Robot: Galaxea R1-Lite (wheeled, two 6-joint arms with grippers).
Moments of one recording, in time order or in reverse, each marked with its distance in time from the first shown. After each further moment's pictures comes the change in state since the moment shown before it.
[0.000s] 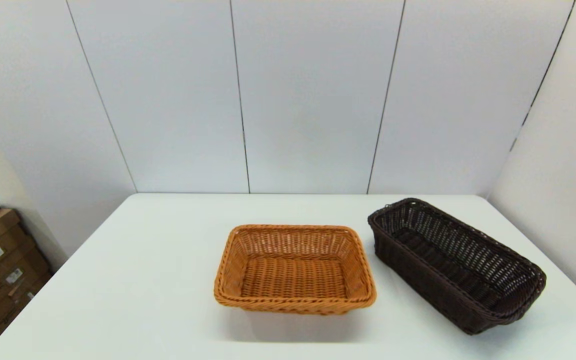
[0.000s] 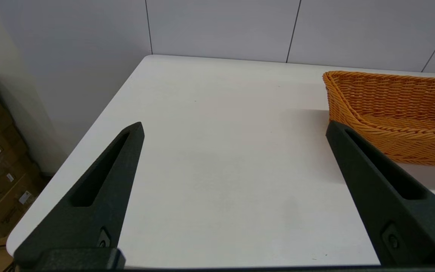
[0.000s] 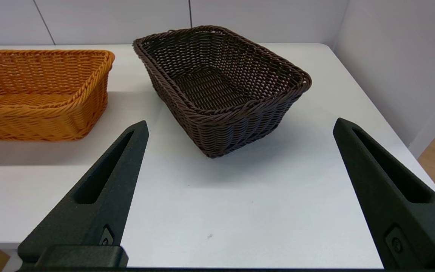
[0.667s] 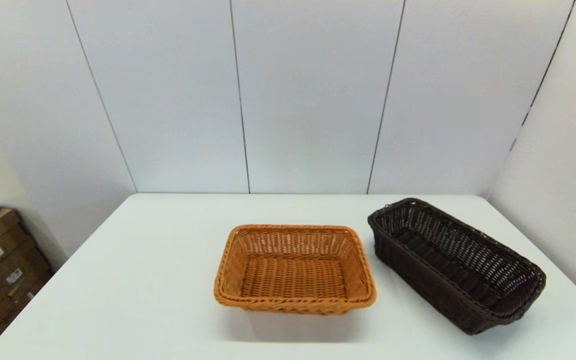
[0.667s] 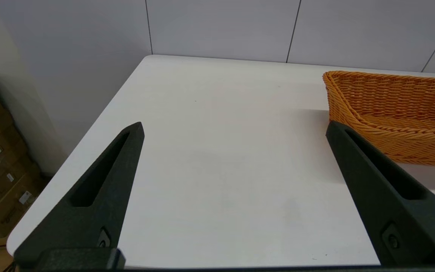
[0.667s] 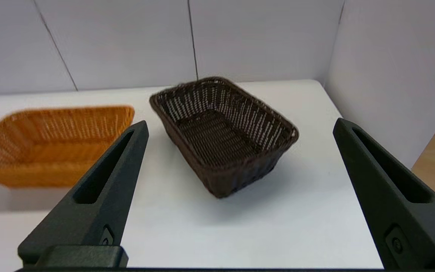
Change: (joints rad) left arm 0.000 0.000 0.000 0.000 0.000 0.000; right arm -0.009 0.274 -0.453 0.155 -0.031 0.057
